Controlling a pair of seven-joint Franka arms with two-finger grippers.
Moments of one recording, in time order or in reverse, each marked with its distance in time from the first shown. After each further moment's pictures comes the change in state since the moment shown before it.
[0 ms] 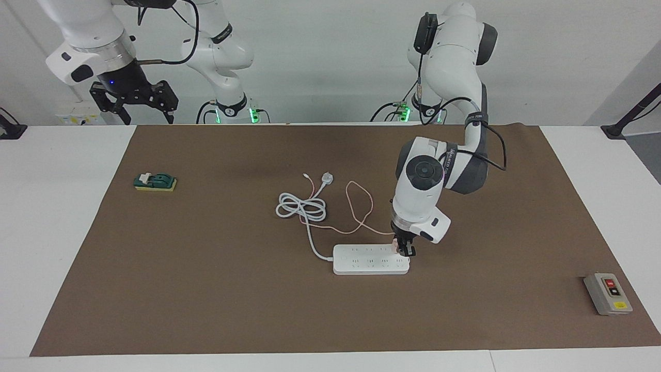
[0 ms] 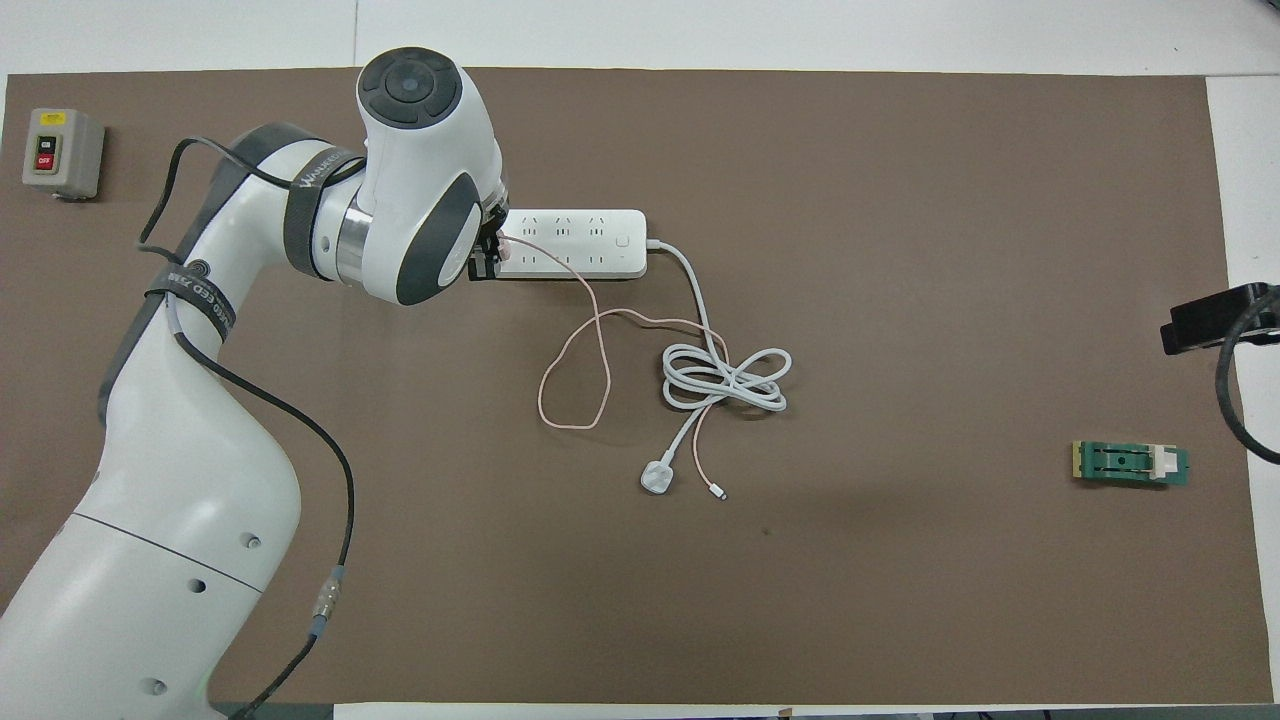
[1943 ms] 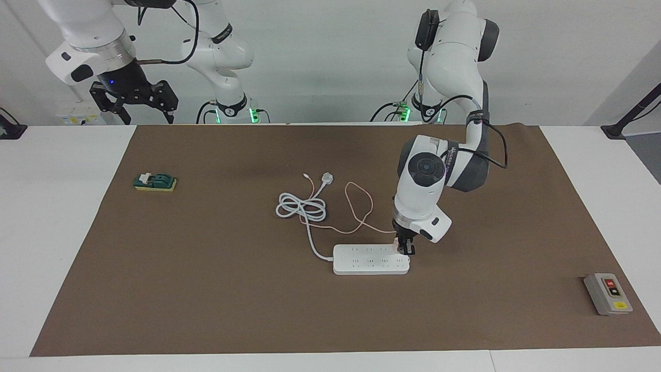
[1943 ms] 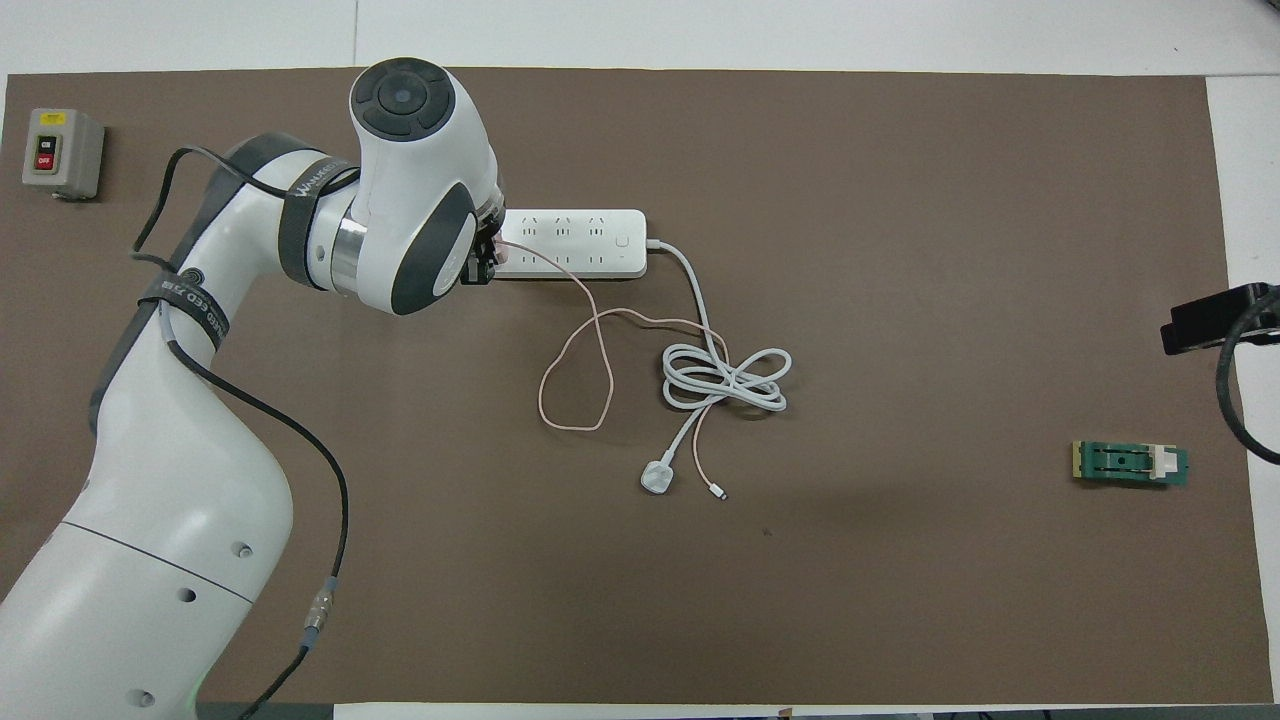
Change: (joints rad) left arm 0.004 -0.030 -0.003 -0.055 0.002 0.040 0.084; right arm 0.000 0.000 0.000 0.000 0.000 0.000 0.000
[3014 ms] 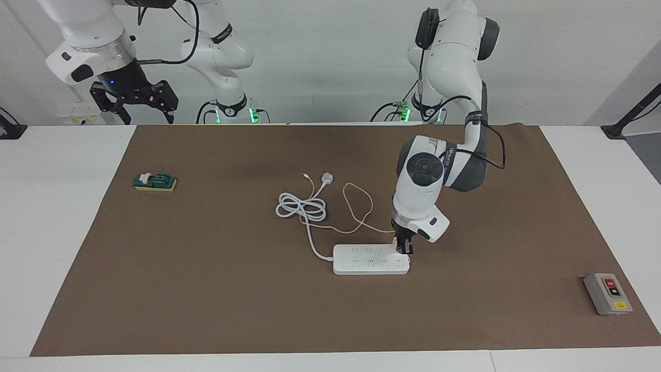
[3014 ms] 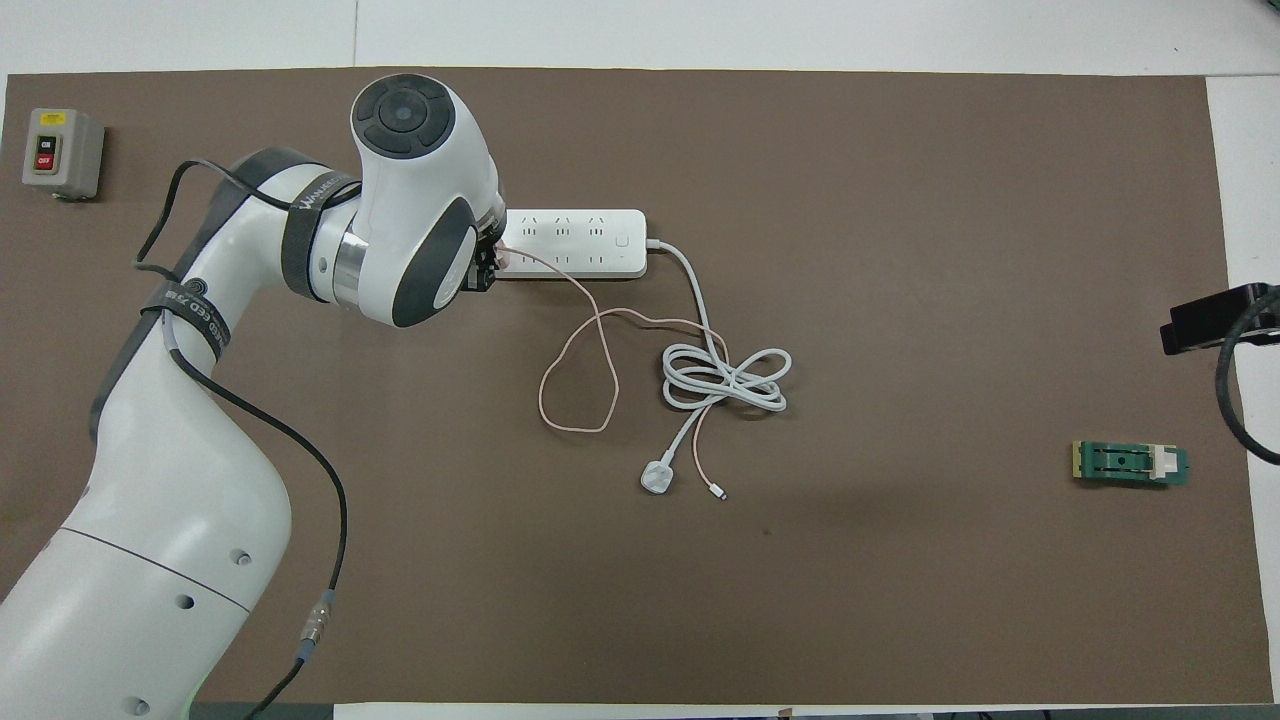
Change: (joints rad) left arm 0.000 -0.028 -0.001 -0.073 0.000 0.068 0.042; right arm 0.000 0.000 0.000 0.000 0.000 0.000 0.000
